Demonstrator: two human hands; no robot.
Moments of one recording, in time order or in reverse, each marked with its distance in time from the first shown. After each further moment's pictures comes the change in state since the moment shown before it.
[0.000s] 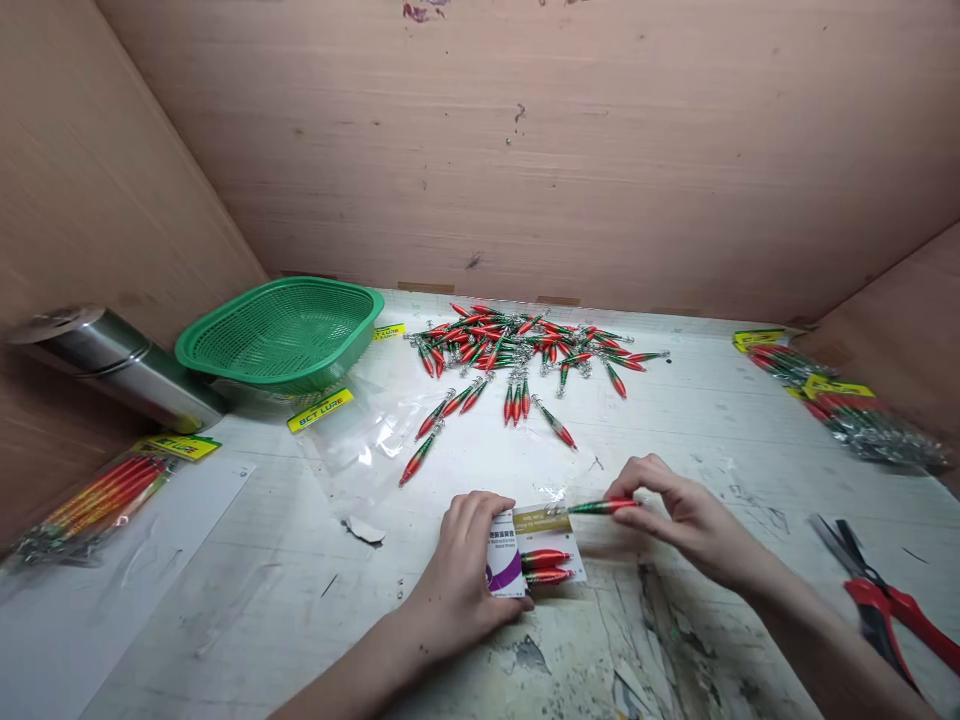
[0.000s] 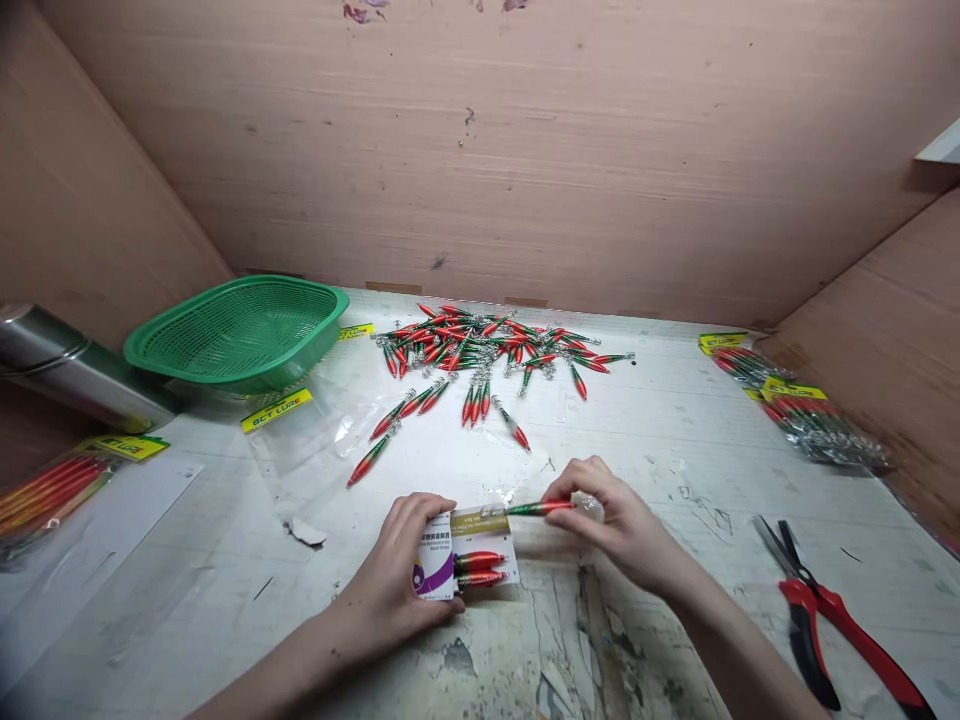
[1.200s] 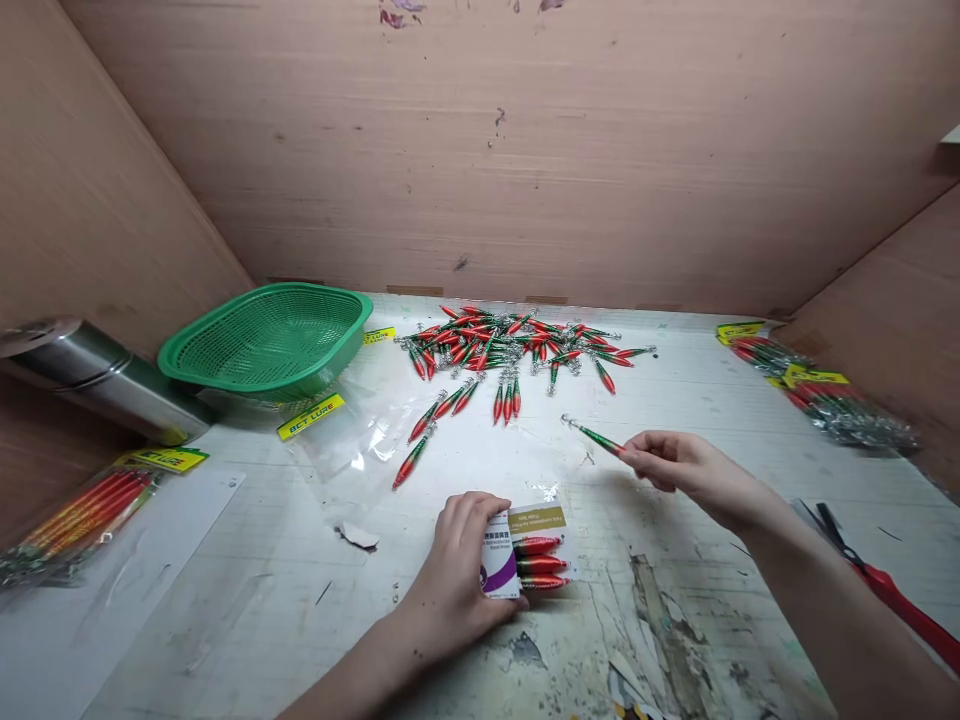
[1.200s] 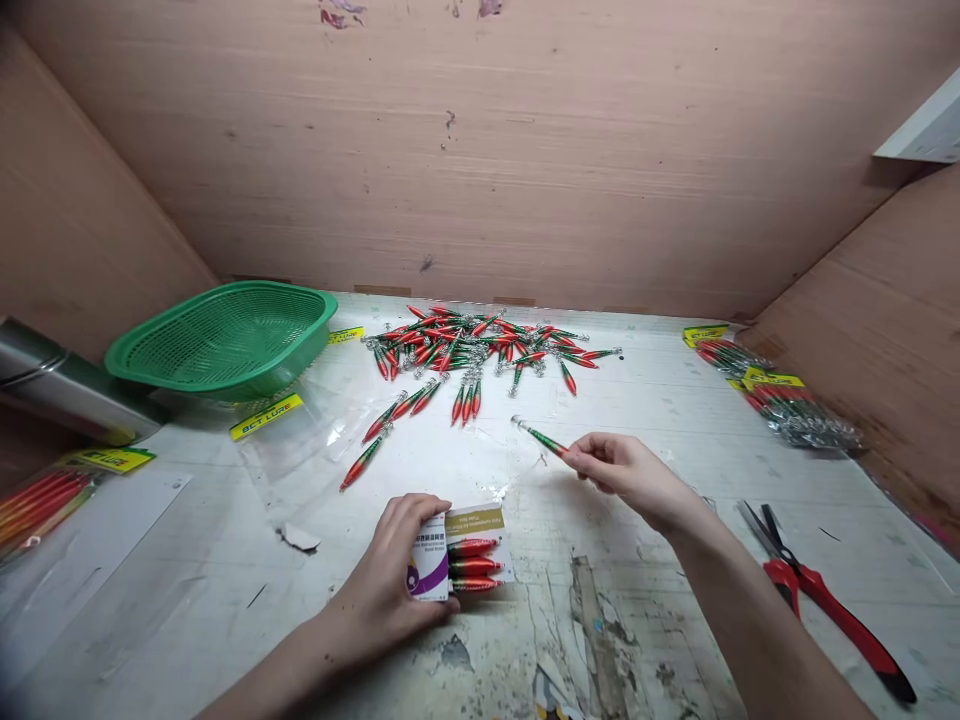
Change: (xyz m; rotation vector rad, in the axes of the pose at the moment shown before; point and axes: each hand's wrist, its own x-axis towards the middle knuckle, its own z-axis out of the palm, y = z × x) left_hand -0.004 -0.002 0.001 0.020 0.030 0.090; right_hand 0.021 0.011 -0.029 0.014 0.049 0.296
